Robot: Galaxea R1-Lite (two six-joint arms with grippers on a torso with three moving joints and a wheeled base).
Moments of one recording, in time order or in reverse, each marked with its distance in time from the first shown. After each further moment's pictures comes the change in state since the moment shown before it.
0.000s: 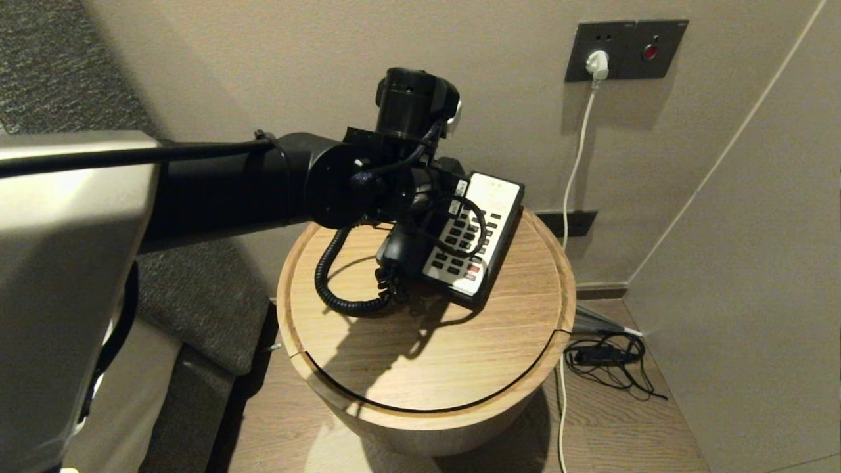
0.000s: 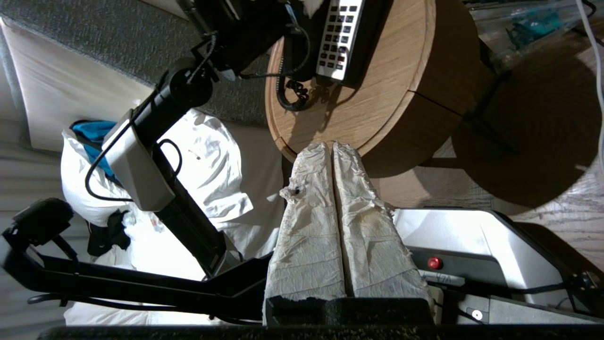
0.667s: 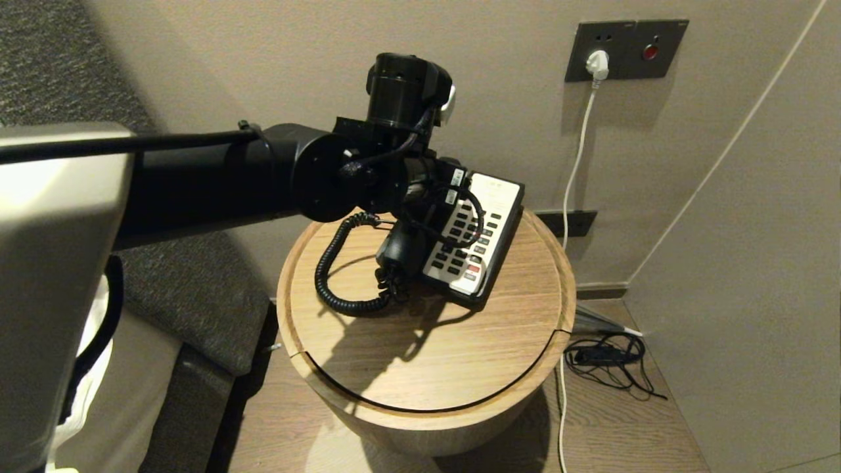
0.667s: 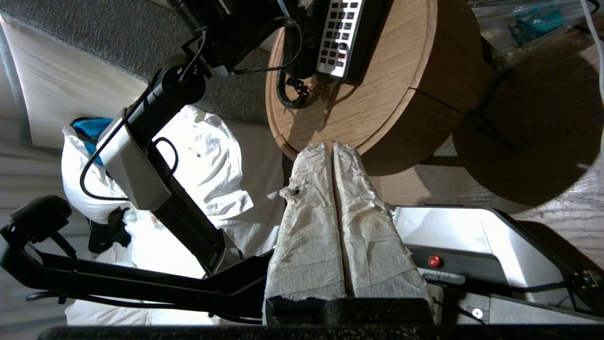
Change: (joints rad) left arm 0.005 -0.022 0.000 -0.007 0.005 -0.003; right arm 0.000 -0.003 0.009 -0.004 0.007 -0.001
